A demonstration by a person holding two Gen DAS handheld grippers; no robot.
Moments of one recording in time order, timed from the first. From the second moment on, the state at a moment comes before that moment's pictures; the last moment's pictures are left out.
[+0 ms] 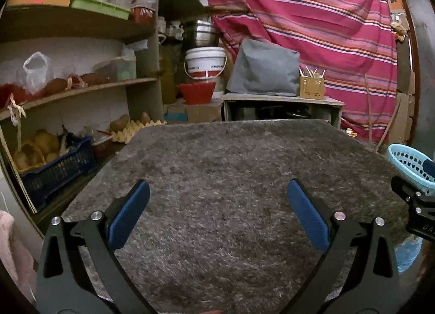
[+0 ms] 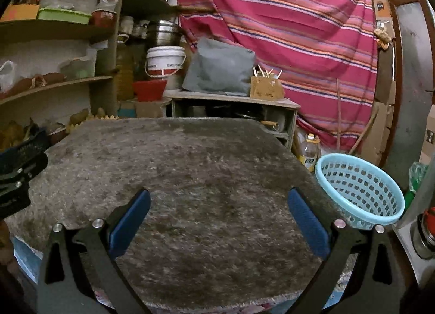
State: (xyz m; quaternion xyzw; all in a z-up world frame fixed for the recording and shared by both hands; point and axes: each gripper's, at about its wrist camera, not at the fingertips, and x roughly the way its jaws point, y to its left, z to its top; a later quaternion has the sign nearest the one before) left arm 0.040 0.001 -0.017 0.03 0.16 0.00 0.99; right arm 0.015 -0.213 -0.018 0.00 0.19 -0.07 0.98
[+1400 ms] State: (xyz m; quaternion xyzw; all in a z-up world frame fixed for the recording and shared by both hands) left arm 0.049 -0.016 -0.026 0.06 0.15 -0.02 0.99; right arm 0.028 -0.222 -0.019 0.03 0.17 -0.06 0.98
